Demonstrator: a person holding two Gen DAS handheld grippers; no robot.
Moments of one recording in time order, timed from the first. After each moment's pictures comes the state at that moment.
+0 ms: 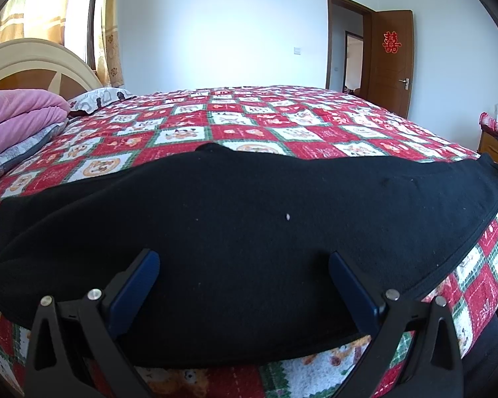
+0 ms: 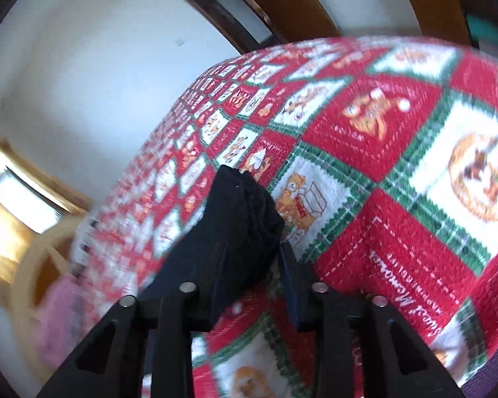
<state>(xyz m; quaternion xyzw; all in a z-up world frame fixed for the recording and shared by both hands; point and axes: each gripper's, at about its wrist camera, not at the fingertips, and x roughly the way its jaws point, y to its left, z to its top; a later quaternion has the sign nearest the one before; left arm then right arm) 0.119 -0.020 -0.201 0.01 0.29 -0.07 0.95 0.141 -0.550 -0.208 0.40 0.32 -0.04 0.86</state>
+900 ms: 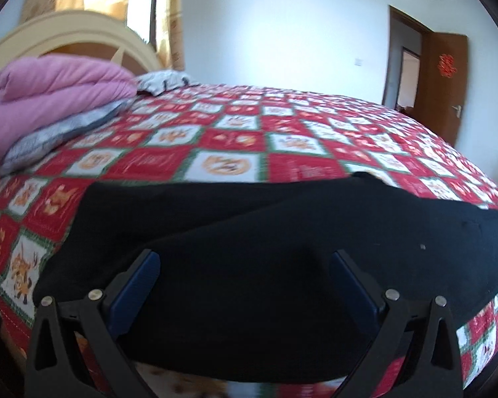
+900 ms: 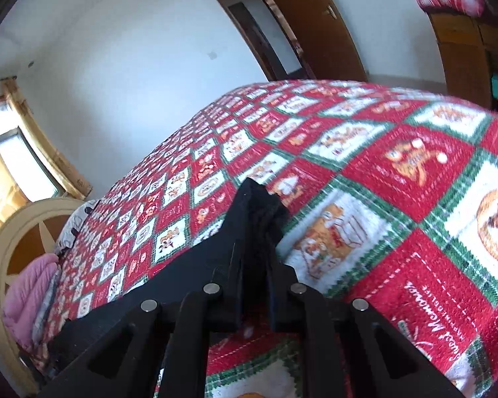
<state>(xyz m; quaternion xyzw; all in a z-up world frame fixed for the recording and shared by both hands) 0.132 0.093 -0.189 -0.05 0.30 0.04 0.95 0.149 -0.510 -0.192 0.28 0.26 -0.04 0.92</state>
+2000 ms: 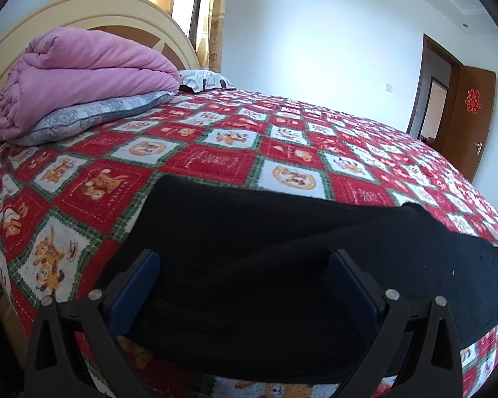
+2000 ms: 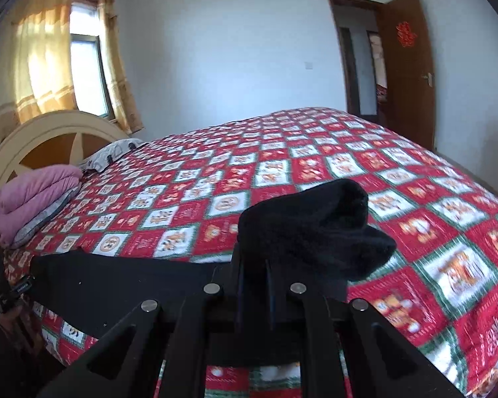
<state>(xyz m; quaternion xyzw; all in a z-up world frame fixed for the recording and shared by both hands) 0.122 0.143 -0.193 -0.09 0.27 0.09 0.95 0.159 -0.338 -0.145 0.08 0.24 0.06 0.97</state>
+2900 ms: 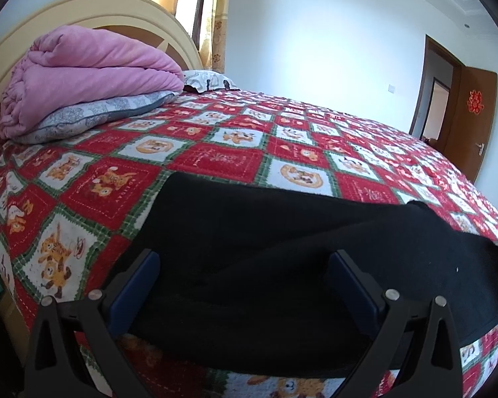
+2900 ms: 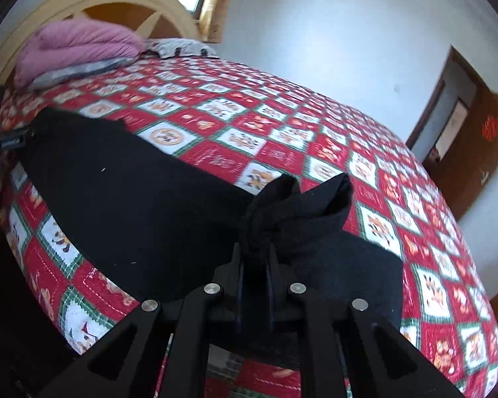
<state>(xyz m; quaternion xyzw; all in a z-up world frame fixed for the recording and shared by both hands) 0.118 0.148 -0.195 -0.09 0.27 0.10 0.95 0.174 -0.156 -0.198 -0.21 0.30 0.13 0.92</state>
